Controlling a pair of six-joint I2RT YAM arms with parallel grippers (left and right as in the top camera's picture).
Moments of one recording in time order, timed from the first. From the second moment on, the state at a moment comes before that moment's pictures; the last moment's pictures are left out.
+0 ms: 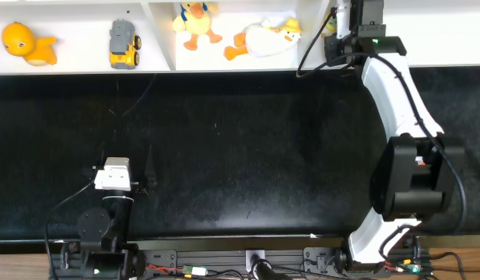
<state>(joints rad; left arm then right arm) -0.02 0.01 0.01 -0.08 0.02 0.09 0.03 1.95 1.56 -0.57 0.00 -0.14</state>
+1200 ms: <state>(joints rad) -0.02 0.01 0.01 -0.08 0.02 0.09 -0.02 1.37 1.11 -0.77 0.11 -0.09</state>
